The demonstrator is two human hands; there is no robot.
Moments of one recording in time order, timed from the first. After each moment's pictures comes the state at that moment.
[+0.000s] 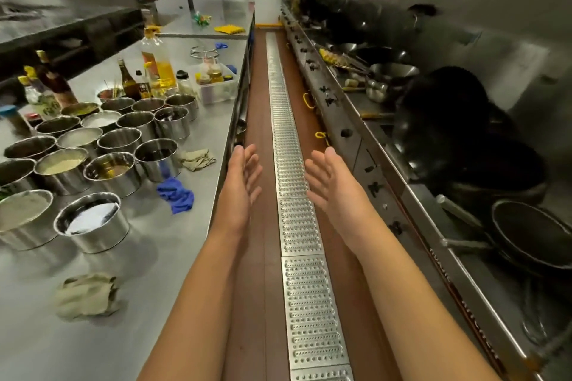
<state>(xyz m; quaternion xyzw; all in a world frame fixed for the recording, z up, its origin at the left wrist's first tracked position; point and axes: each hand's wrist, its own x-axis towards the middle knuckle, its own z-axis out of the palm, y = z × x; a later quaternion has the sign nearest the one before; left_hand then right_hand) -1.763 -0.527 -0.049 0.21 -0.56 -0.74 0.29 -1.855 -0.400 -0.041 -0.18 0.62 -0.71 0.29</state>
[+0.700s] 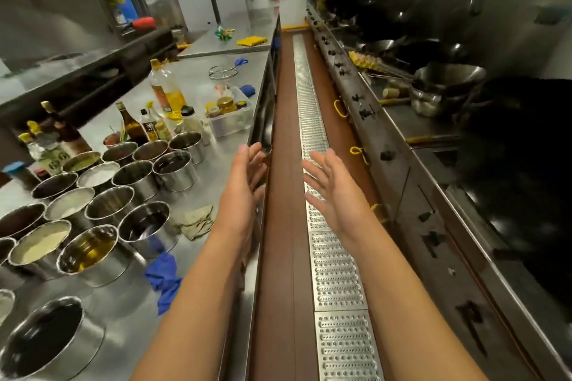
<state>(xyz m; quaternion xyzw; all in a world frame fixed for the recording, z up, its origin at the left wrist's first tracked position) -2.028 -0.685 -0.025 0.25 -0.60 -0.70 0.31 -2.123 -0.575 -0.043 -0.20 0.54 -0.74 0.34</state>
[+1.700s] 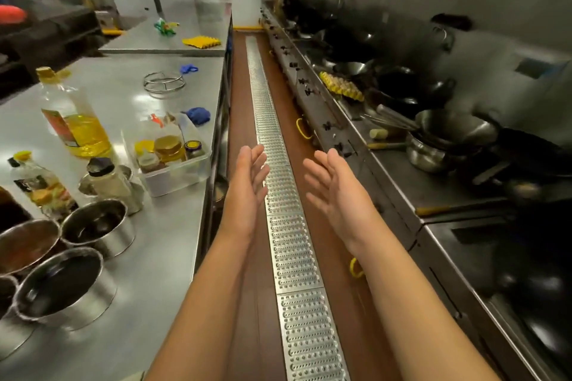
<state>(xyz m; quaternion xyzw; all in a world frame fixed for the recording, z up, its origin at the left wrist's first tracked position) -2.358 -1.000 -0.044 0.18 -0.57 -0.75 0.27 -2.433 -0.872 -0.034 -0.18 0.63 -0.71 0.26</state>
